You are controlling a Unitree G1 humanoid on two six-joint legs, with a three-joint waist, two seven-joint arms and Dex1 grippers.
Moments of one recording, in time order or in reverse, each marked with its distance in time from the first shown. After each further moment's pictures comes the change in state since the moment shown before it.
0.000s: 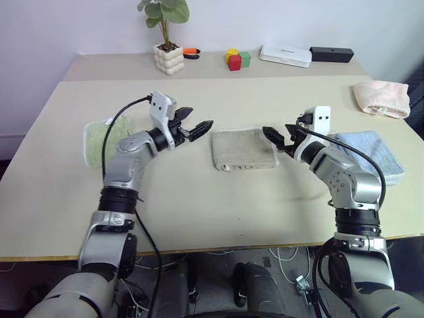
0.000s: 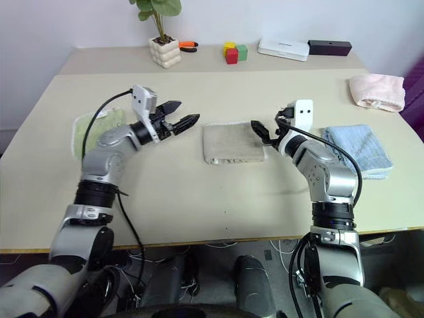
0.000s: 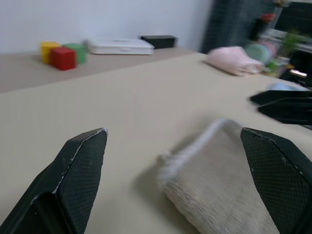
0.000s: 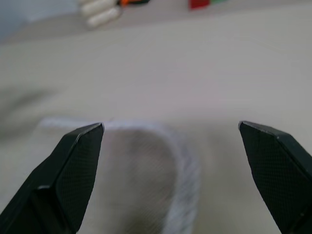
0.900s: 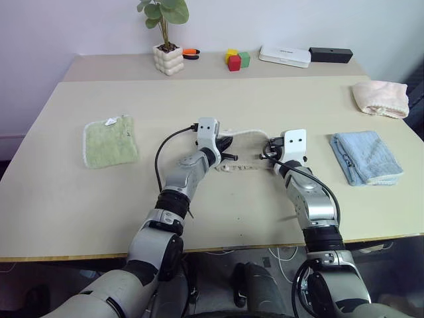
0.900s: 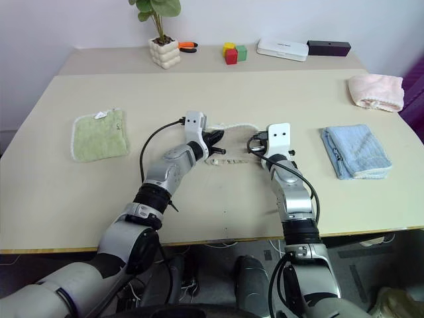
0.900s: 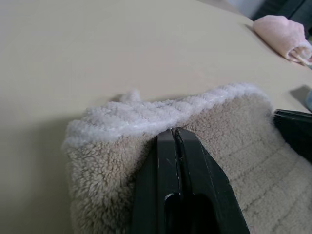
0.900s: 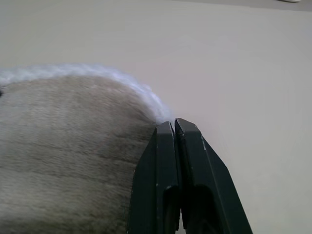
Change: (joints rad) left arm -0.095 -0.440 -0.006 0.363 0.135 -0.040 0.558; right arm 0.117 0.199 0.112 0.133 -0.352 -0.452 -0.333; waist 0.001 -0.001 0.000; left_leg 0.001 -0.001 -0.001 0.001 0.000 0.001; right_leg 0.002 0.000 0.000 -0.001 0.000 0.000
